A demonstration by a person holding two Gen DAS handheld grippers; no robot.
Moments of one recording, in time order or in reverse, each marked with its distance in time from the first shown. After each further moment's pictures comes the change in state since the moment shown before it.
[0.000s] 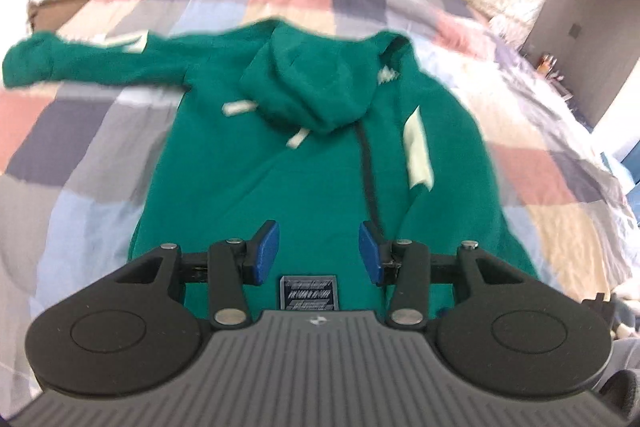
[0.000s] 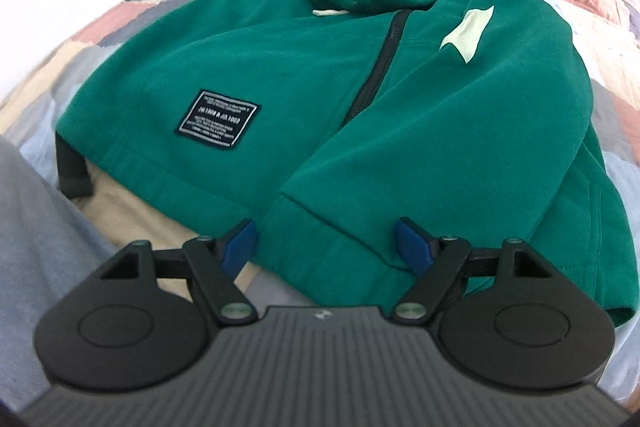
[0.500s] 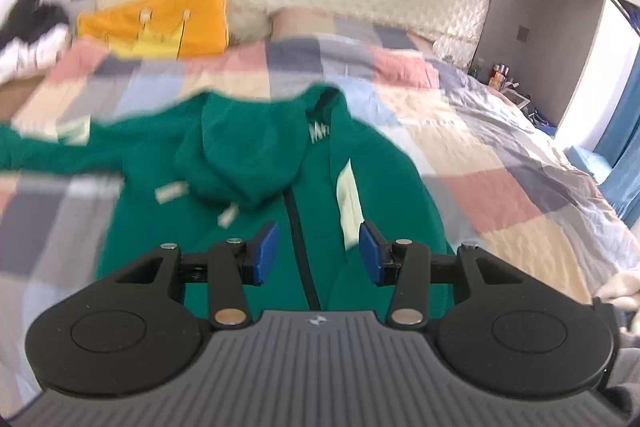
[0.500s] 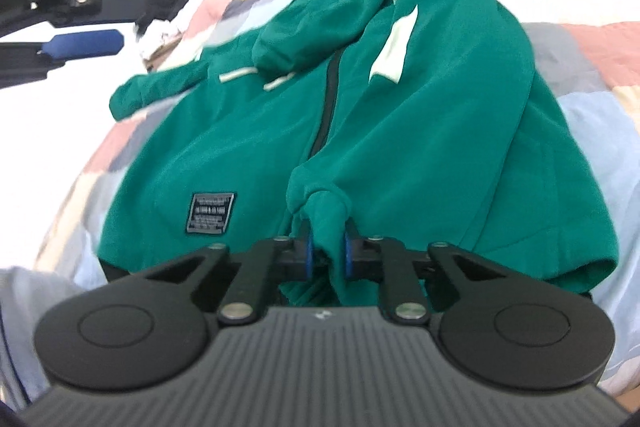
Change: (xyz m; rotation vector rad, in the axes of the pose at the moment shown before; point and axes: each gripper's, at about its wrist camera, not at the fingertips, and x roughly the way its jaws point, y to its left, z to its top) left arm -0.010 -0.073 0.037 0.162 -0.142 -0.072; right arm -0.041 -0.062 0.003 0.350 -0.139 0.104
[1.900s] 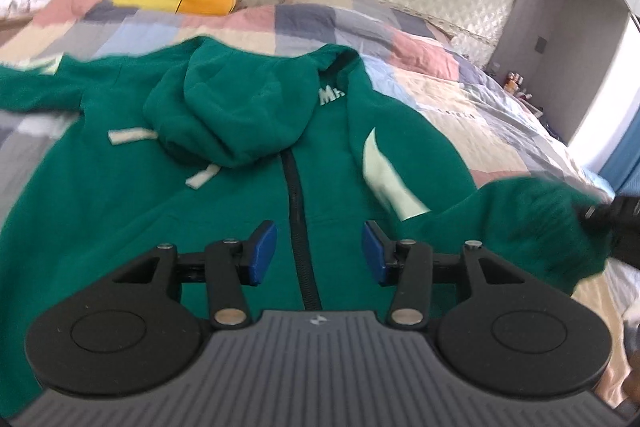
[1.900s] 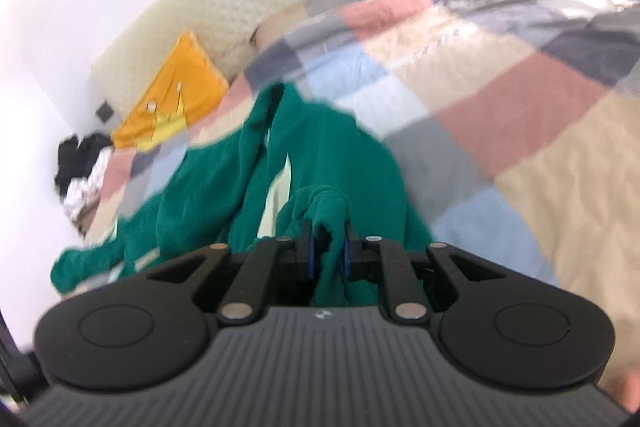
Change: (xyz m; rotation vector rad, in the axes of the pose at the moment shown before) left arm 0.132 0.031 -0.061 -0.150 0.034 -0.047; right arm -0.037 -0.079 0.081 0.312 -0.340 -0.230
